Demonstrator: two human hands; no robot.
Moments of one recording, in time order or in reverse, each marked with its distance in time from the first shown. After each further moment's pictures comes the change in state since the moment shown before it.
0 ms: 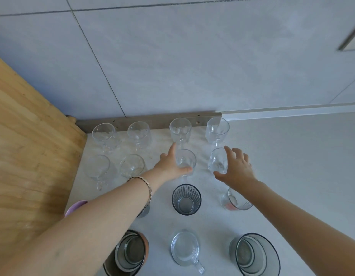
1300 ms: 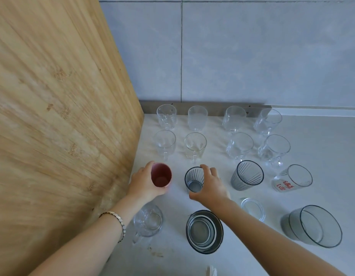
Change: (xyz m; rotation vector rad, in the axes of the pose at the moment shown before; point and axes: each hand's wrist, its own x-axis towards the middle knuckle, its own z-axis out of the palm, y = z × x) left_hand -0.138 -0.235 -0.060 -0.032 0.297 -0.116; right_hand -0.125 -0.195 0.119 0.143 -0.138 -0.117
